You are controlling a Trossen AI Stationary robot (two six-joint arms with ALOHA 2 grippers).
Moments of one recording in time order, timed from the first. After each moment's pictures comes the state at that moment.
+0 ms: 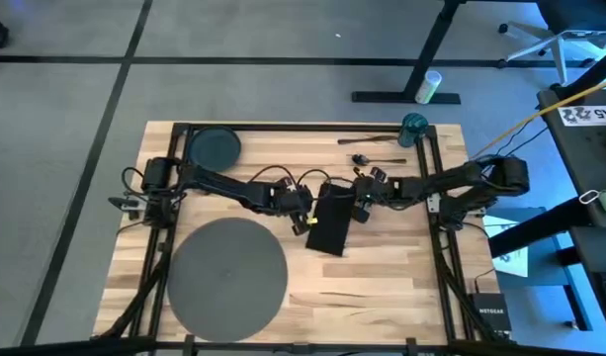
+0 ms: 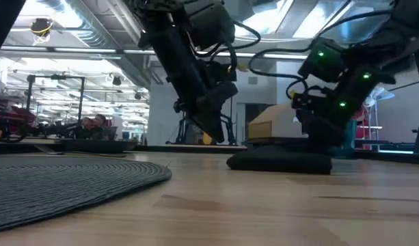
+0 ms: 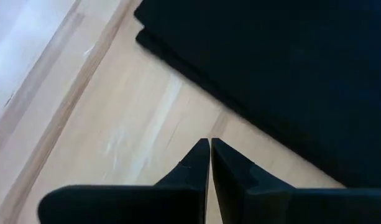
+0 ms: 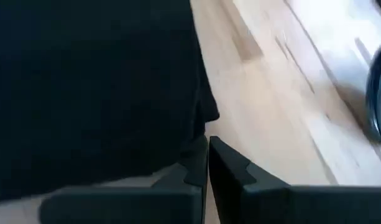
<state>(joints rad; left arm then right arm) 0.00 1.92 1.23 -0.30 -0.34 -0.29 -0.19 1.47 0.47 0.02 0.28 0.13</state>
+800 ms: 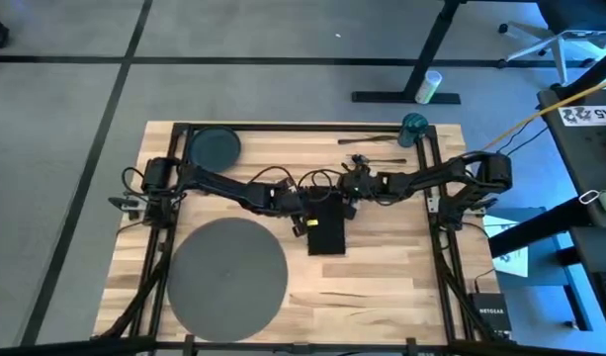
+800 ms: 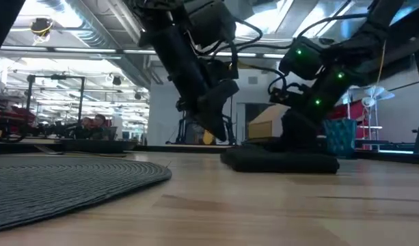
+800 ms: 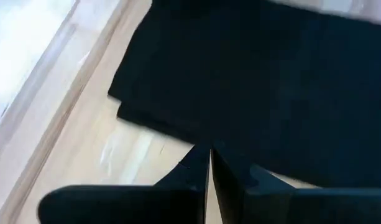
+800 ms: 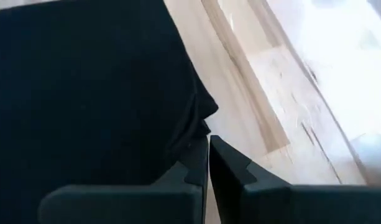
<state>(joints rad) -0.01 1.92 1.23 -0.25 -0.34 -0.25 -0.21 1.58 0.58 0.12 0.23 0.04</state>
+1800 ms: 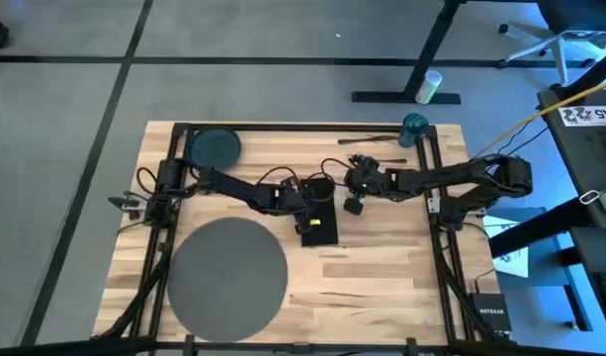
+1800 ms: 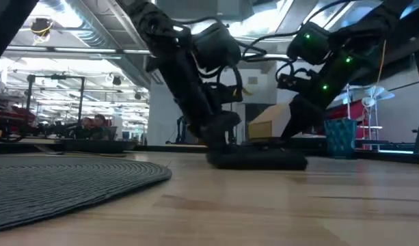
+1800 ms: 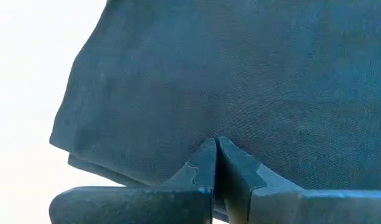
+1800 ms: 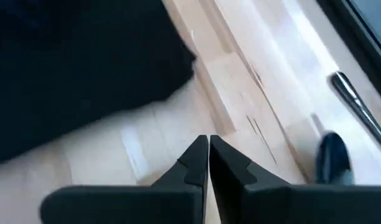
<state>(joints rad) 0.03 2.03 1.22 -0.21 -0.38 -0.15 -0.21 1.40 0.58 -0.08 0.30 0.02</state>
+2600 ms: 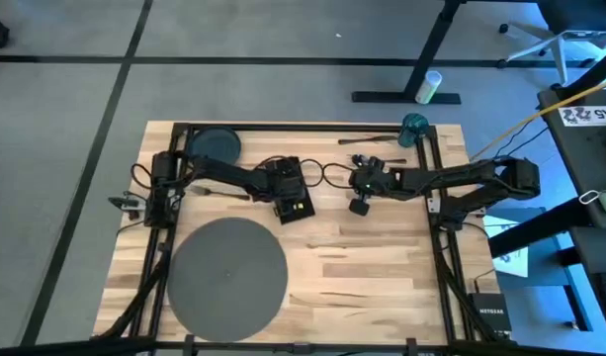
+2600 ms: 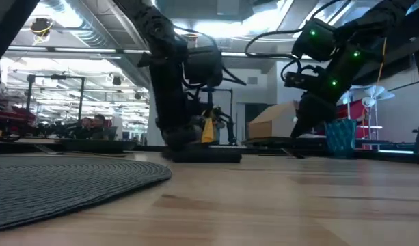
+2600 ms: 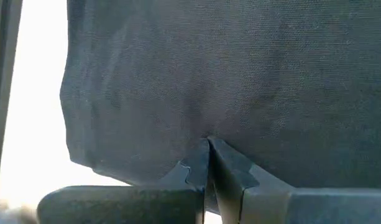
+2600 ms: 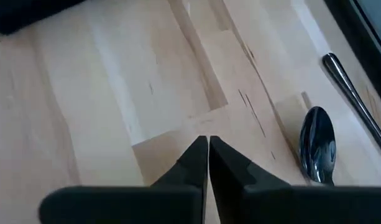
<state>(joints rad) 0.15 1.98 1.21 -0.59 -0.54 -0.11 -0.21 1.35 0.58 -0.18 0.30 0.02</state>
